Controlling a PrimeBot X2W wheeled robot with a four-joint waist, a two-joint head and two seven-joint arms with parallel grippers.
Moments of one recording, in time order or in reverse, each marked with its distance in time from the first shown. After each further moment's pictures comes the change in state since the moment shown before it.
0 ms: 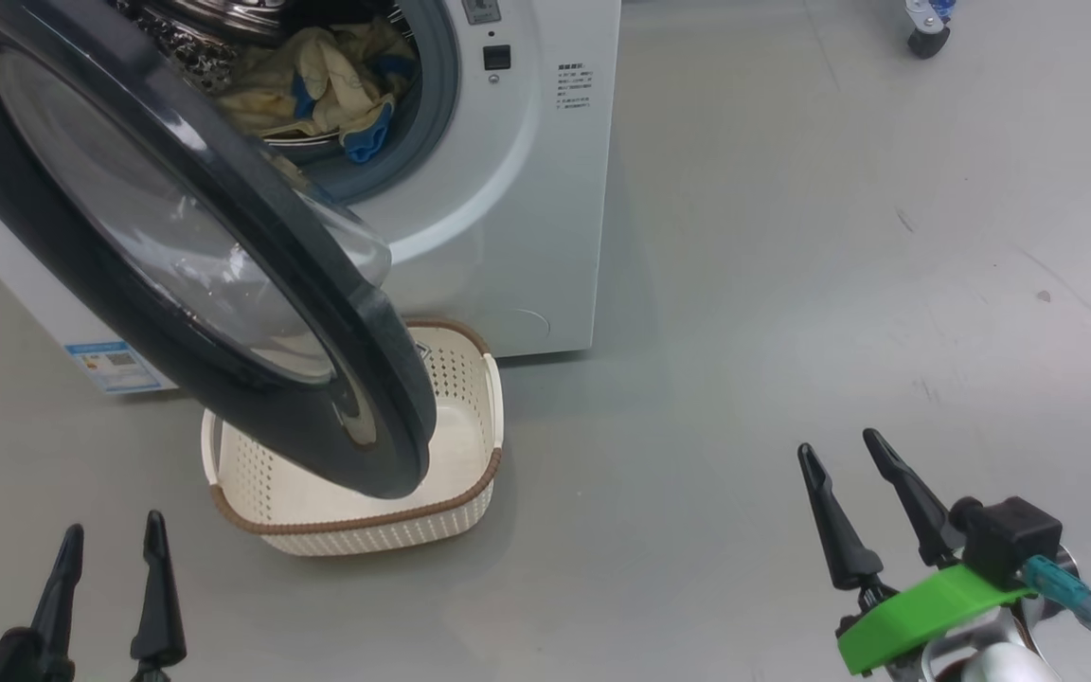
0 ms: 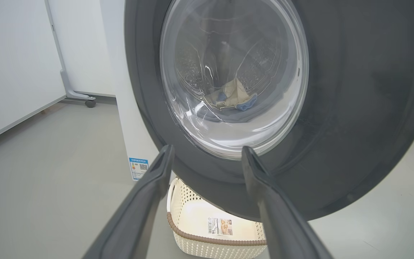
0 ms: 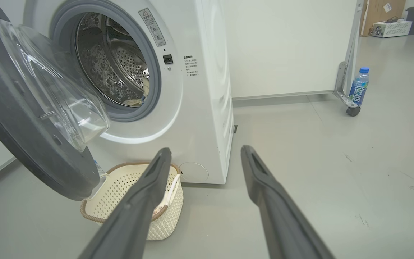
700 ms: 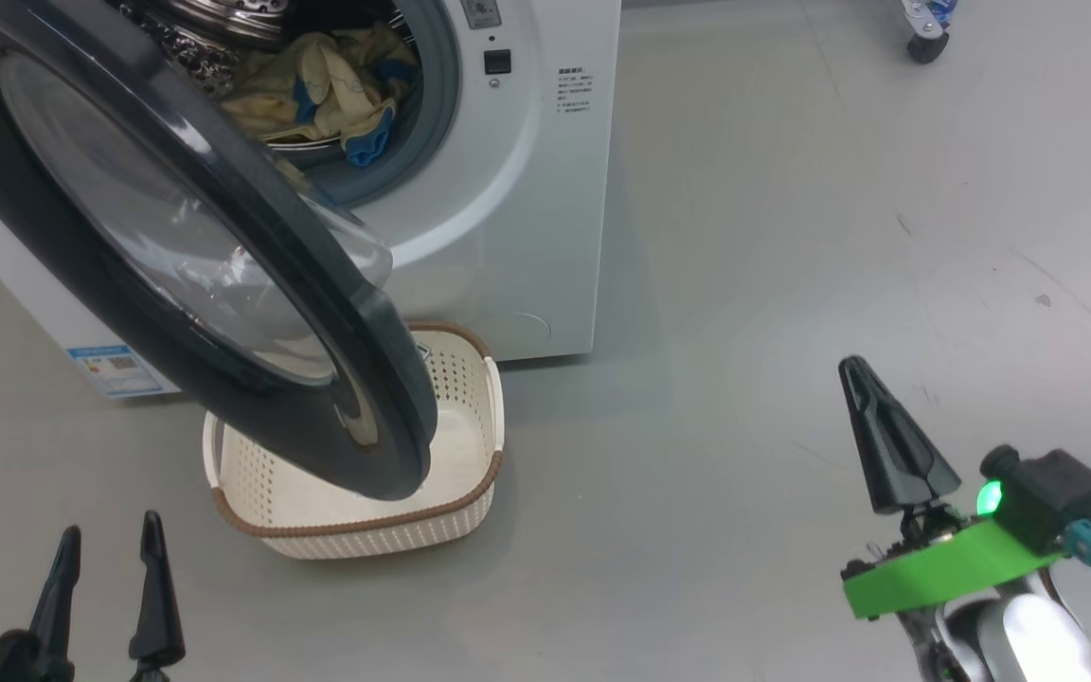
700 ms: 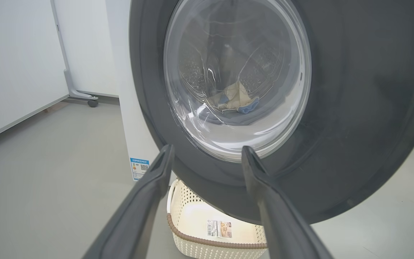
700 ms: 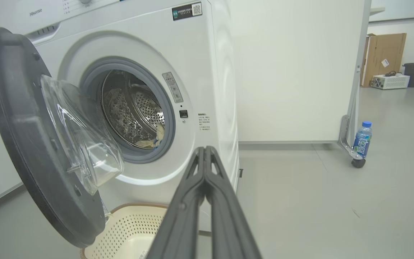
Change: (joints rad) left arm 0.000 -0.017 0.017 0.001 0.000 -0.005 0.000; right arm -0.021 0.000 -0.022 -0.139 -0.022 0.000 -0.001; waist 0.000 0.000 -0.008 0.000
